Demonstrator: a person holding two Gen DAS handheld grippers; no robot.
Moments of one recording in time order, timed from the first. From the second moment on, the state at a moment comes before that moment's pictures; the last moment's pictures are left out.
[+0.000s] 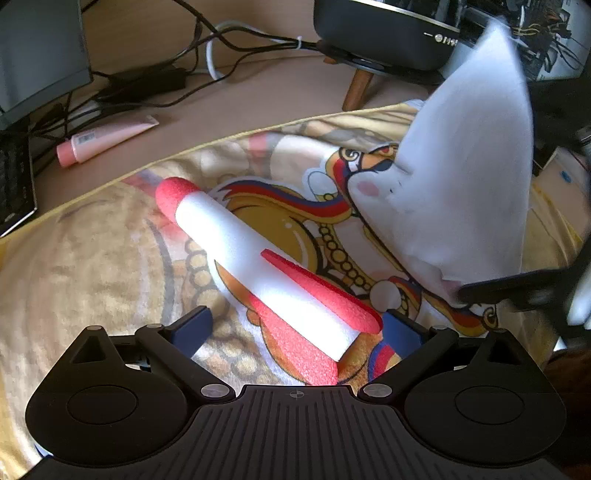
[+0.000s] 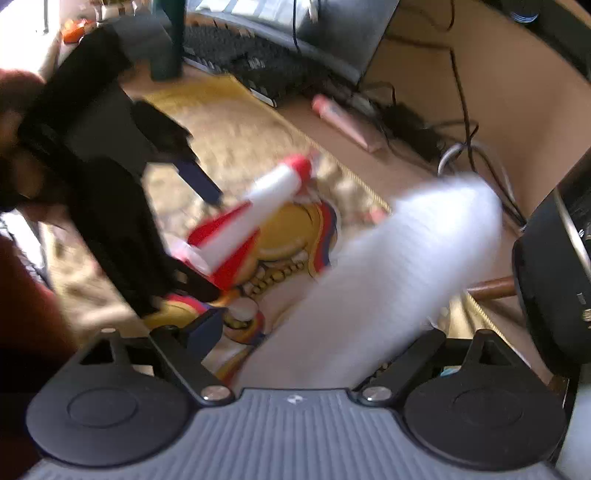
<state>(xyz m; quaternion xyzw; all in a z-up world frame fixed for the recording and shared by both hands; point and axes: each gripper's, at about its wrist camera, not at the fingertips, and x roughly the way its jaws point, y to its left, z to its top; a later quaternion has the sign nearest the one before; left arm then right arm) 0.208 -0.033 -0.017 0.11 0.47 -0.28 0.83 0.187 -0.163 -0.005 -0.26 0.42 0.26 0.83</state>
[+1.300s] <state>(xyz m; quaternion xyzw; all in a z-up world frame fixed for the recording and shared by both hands) 0.212 -0.016 0.007 0.13 0.46 -0.32 0.82 0.209 -0.238 0.006 0.03 0.51 0.18 0.84</state>
